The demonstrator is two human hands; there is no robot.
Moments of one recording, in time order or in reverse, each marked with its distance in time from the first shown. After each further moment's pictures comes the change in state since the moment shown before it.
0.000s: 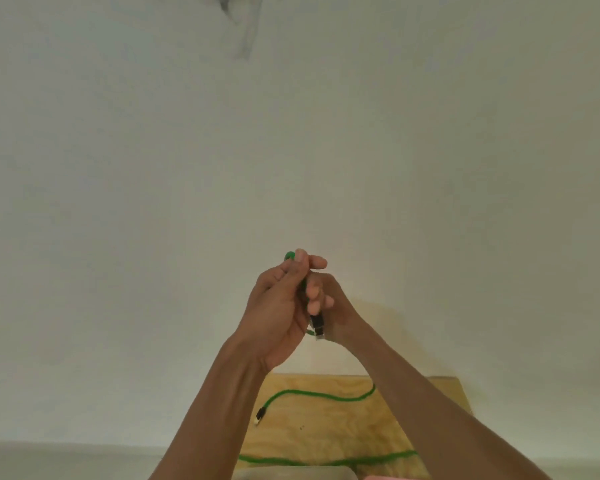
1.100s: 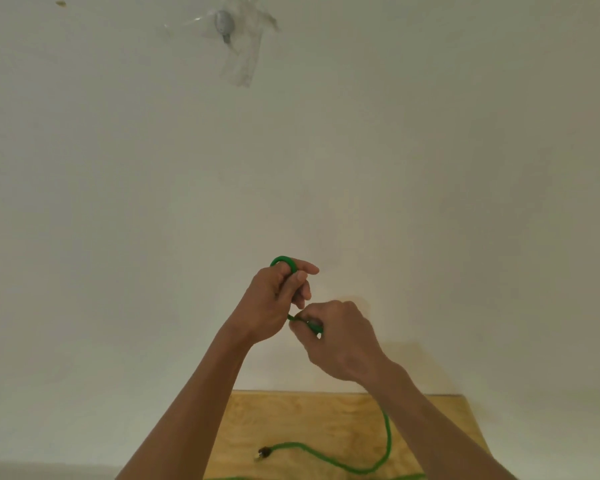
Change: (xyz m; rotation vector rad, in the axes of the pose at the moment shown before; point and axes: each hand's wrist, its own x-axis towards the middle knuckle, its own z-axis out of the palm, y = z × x) left_hand 0.047 0.003 -0.046 0.942 -0.027 0.195; right_hand -0.038 -0.017 0.006 -1.207 0.170 -0.188
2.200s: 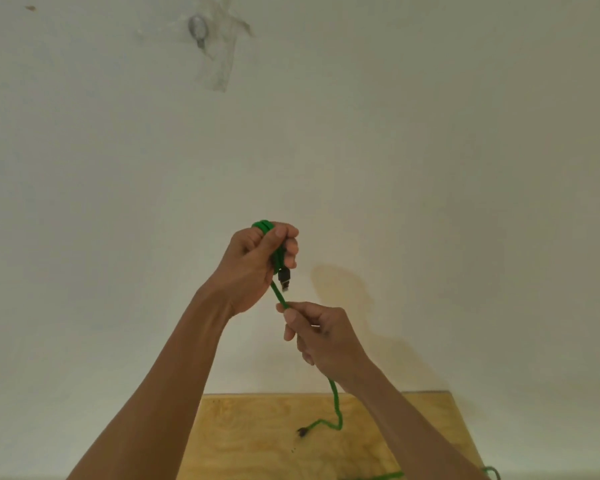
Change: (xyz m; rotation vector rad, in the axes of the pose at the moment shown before) left_hand 0.032 0.038 -0.012 -0.559 -0.052 0.009; right_hand -0.008 0.018 0.009 0.962 -0.016 0.134
